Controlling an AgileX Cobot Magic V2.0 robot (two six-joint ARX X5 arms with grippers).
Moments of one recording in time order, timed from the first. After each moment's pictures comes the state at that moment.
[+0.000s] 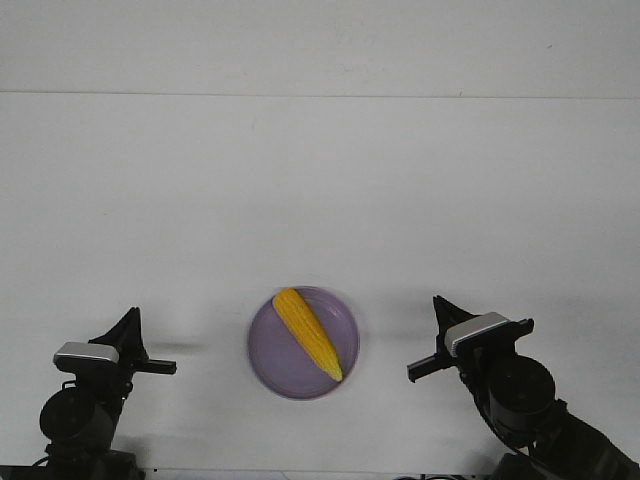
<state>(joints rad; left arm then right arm) -0.14 0.09 0.26 -0.15 -0.10 0.06 0.85 0.58 0.74 -0.47 0.44 0.16</state>
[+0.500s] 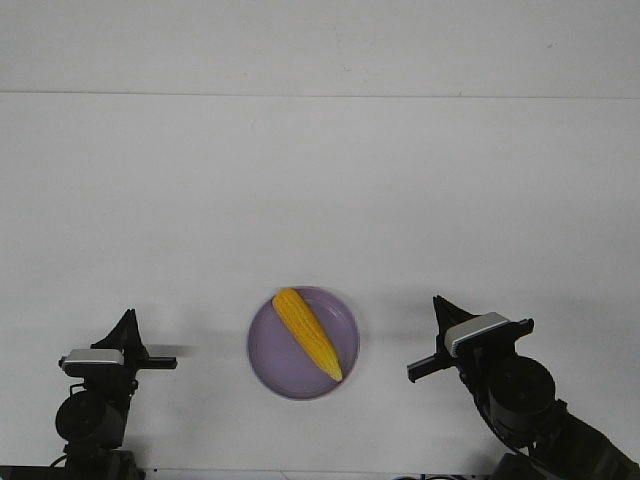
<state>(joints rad) -0.05 0.00 0.03 0.04 -0.10 0.09 0.85 0.58 0.74 -0.47 0.44 0.16</state>
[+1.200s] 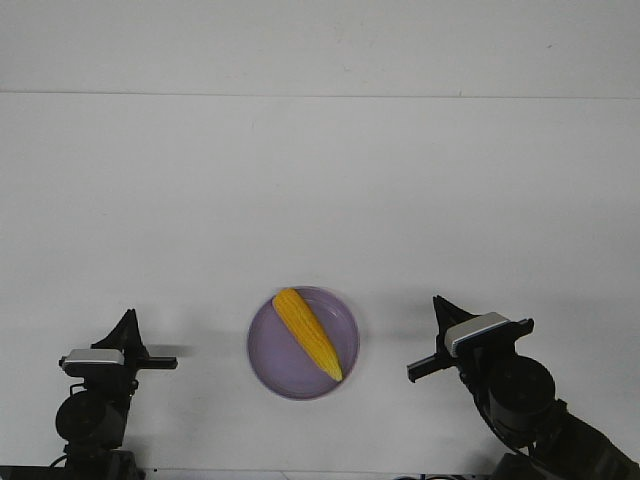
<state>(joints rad) -0.05 0.00 0.03 0.04 -0.10 0.09 0.85 0.58 0.74 -0.48 0.44 0.16</state>
